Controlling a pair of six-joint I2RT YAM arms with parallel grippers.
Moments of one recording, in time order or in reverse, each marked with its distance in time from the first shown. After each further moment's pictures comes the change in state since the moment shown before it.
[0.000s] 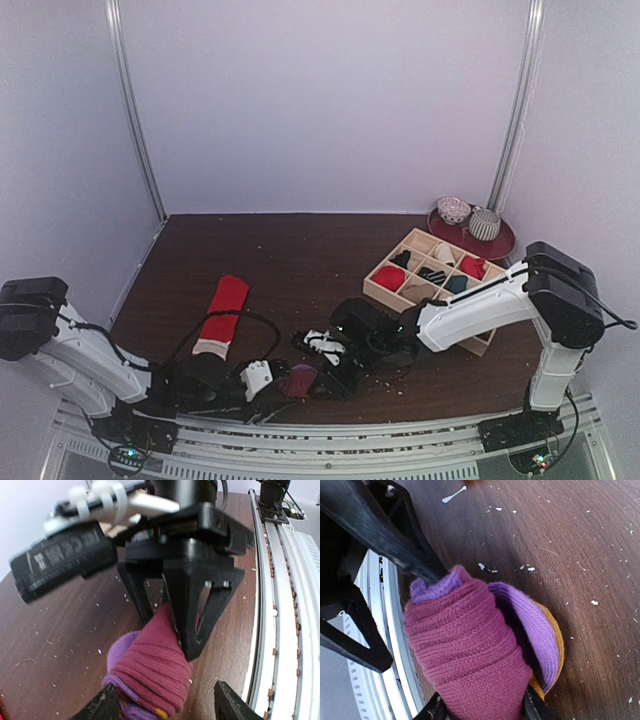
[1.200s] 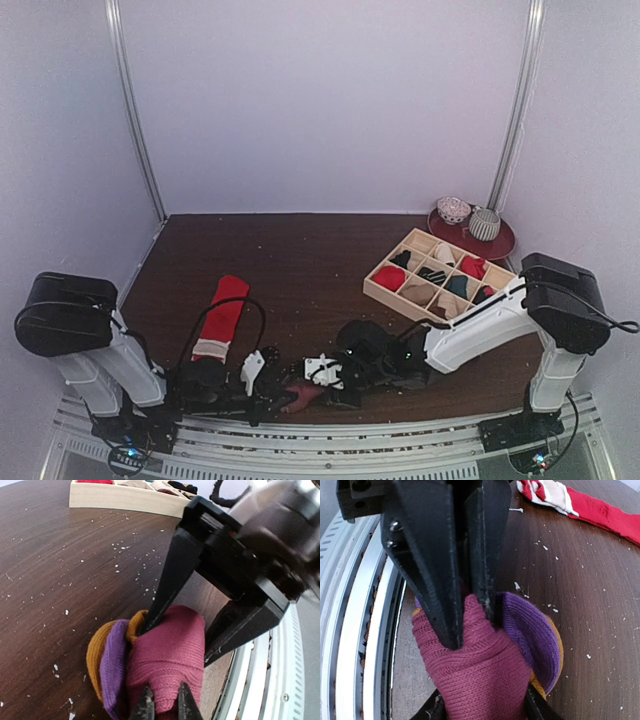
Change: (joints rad) left arm 0.047 0.269 -0.064 0.362 0.141 -0.485; right arm 0.083 -0.015 -0.148 0.311 0.135 -0.494
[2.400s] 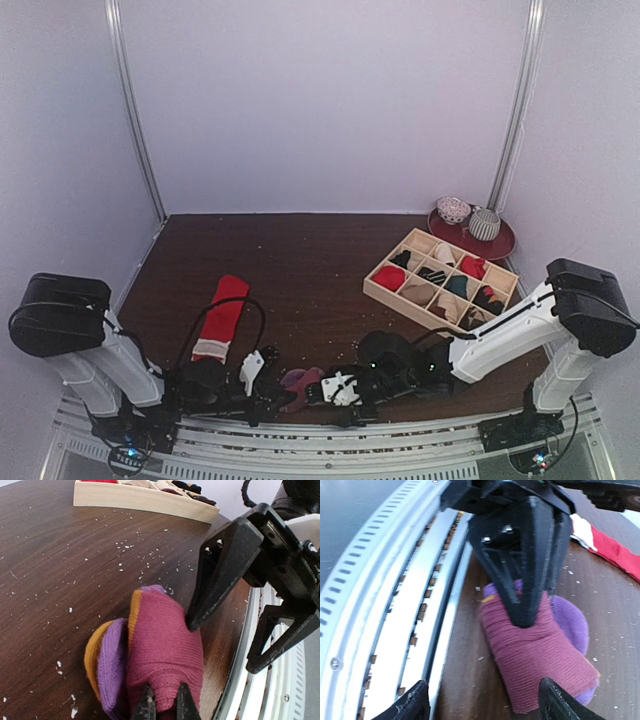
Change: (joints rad) left arm -0.011 -0.036 0.001 -0.051 -0.030 -0.021; right arm 0.043 -0.143 -0.153 0.075 -0.031 -0.113
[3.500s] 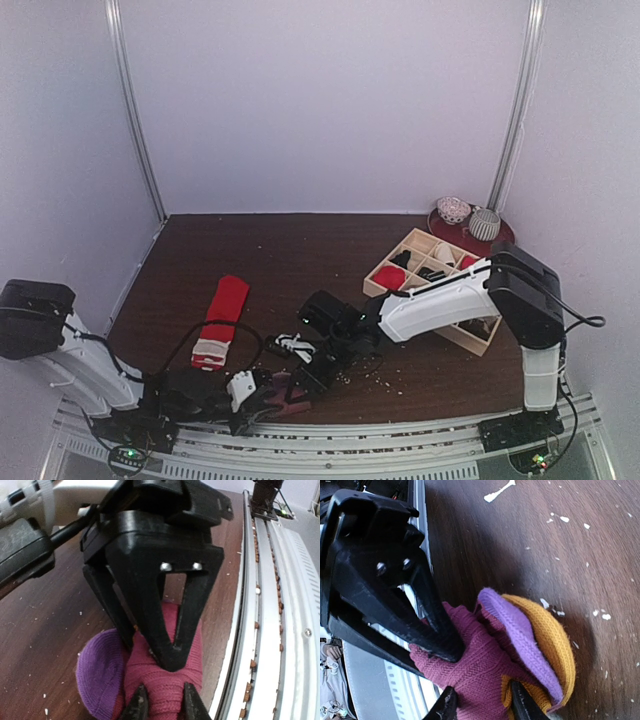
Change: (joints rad) left arm -0.092 -0.216 -0.076 -0.169 -0.106 0.357; right arm -0.125 0.360 0.591 -0.578 -0.331 0.642
